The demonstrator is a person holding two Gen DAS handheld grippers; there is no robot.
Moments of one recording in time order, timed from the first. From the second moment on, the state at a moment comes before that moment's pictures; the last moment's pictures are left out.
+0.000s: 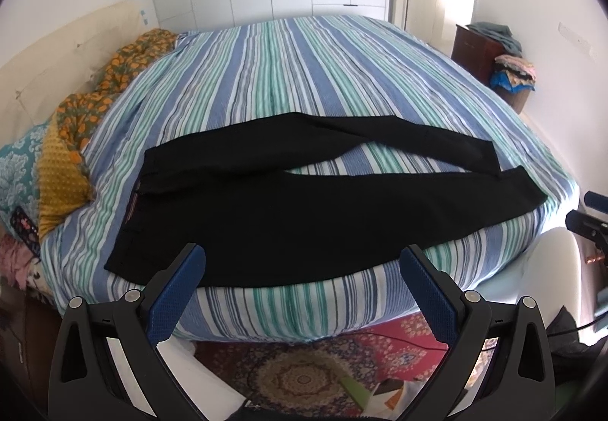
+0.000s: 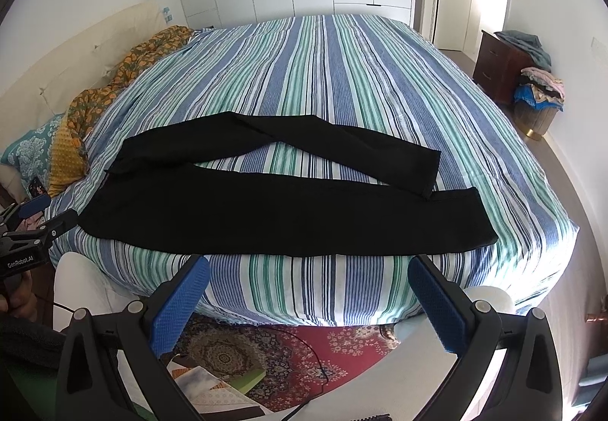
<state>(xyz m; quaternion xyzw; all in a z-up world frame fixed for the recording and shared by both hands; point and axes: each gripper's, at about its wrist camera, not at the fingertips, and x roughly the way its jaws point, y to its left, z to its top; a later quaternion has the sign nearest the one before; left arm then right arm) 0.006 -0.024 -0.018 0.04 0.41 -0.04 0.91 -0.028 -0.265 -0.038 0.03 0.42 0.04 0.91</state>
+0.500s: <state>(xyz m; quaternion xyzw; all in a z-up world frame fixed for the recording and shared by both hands) 0.000 -0.022 -0.013 0.04 0.40 -0.03 0.91 -0.030 -0.266 -0.037 0.05 0.43 0.04 0.90</state>
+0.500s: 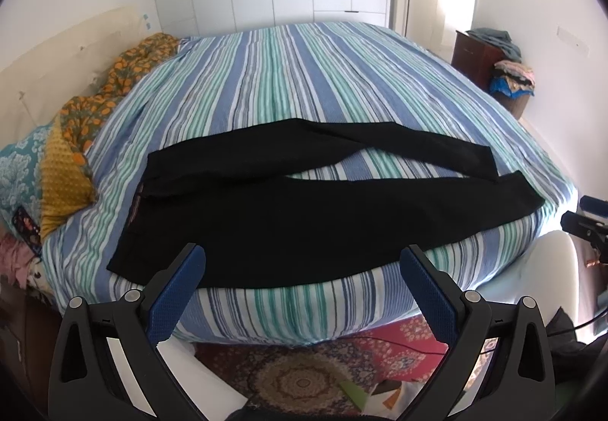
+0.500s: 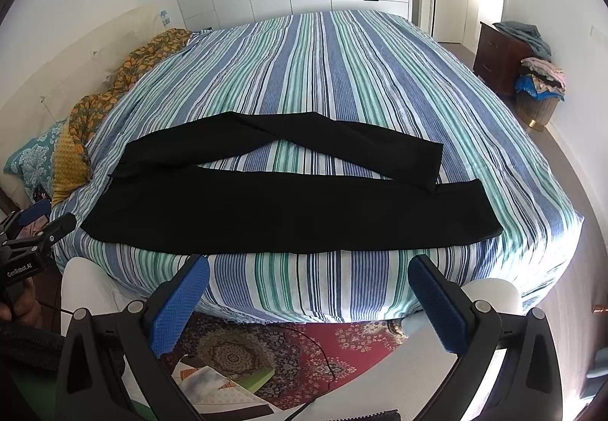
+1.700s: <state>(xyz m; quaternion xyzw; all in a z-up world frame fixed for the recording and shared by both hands) 0.001 -0.018 -0.019 0.03 0.41 -0.03 0.91 -0.030 -0.272 -0.039 0.01 0.43 -0.04 0.90</state>
